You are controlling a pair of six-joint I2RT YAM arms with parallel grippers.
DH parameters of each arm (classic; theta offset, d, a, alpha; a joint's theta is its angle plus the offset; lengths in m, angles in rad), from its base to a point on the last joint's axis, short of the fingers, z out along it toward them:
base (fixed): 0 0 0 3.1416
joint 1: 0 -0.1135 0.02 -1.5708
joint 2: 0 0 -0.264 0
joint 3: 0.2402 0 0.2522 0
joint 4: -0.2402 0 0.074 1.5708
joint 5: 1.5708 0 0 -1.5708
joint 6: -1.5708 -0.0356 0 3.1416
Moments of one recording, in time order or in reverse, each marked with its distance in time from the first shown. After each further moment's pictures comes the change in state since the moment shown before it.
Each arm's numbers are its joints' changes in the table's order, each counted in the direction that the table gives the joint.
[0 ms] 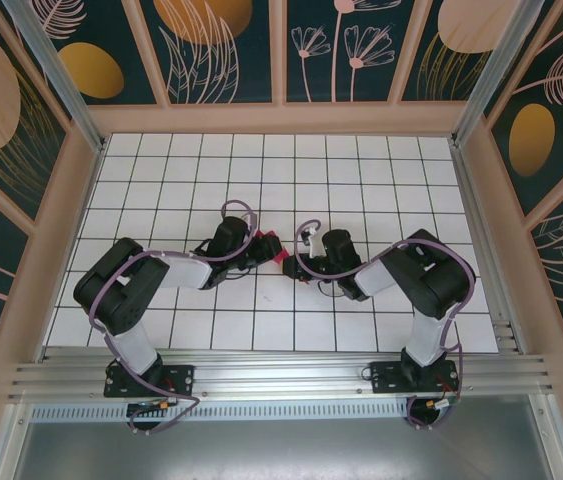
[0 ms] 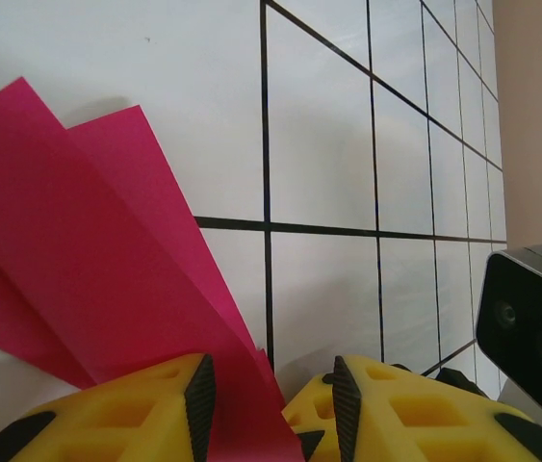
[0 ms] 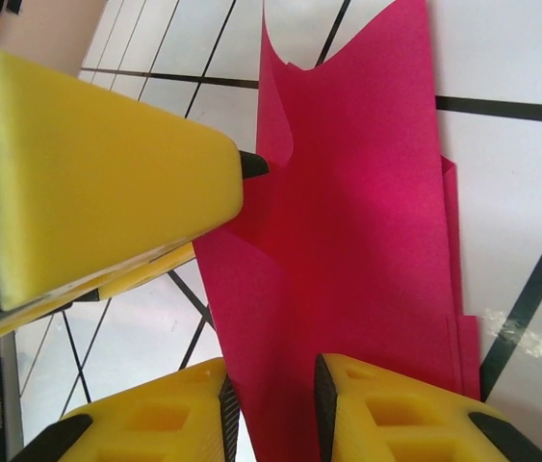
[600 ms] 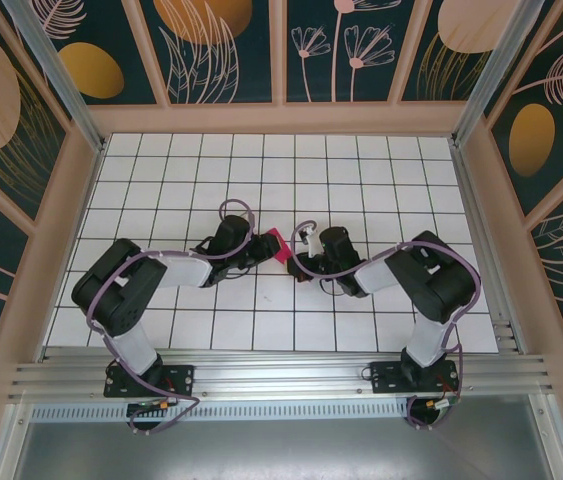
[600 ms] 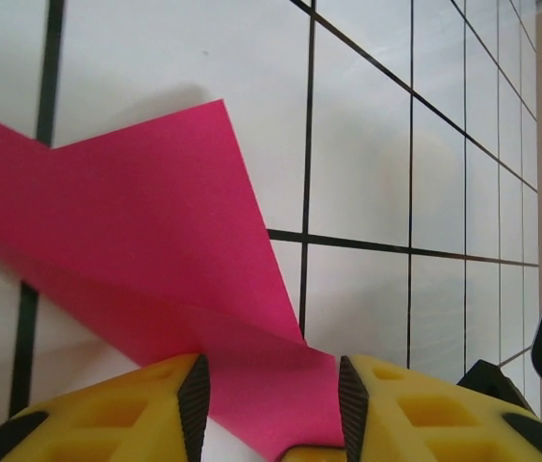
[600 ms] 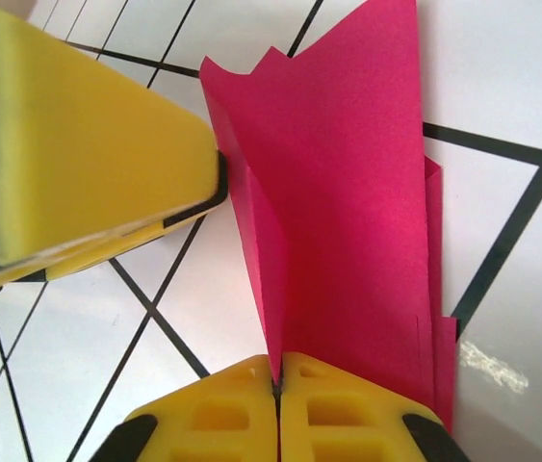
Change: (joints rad) left arm 0.000 0.026 0.022 -0.099 -0.068 0.021; right arm -0.003 0.039 0.027 -0.130 0.068 0.131
